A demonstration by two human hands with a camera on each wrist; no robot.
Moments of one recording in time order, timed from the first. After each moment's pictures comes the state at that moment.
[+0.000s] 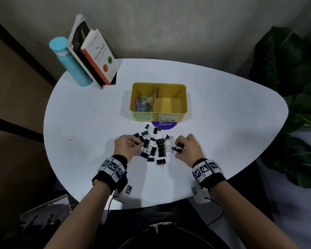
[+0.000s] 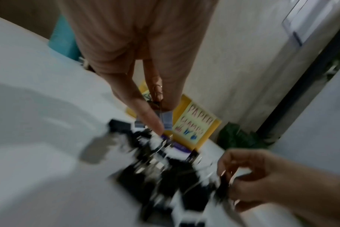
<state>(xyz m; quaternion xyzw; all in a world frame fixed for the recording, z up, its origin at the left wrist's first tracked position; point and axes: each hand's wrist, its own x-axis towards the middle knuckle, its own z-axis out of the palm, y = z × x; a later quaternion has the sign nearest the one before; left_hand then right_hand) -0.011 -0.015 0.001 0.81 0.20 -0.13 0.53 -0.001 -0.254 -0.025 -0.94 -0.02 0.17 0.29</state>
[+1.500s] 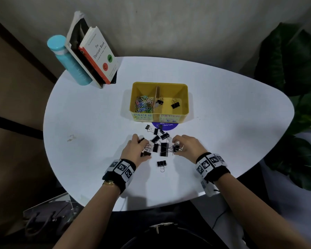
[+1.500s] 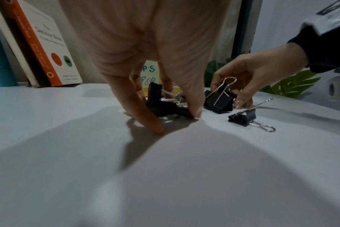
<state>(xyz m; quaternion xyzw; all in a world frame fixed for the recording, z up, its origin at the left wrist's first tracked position) -0.008 -0.030 -0.033 0.96 -0.01 -0.22 0.20 0.029 -0.267 -0.033 -0.93 -0.17 0.22 0.24</state>
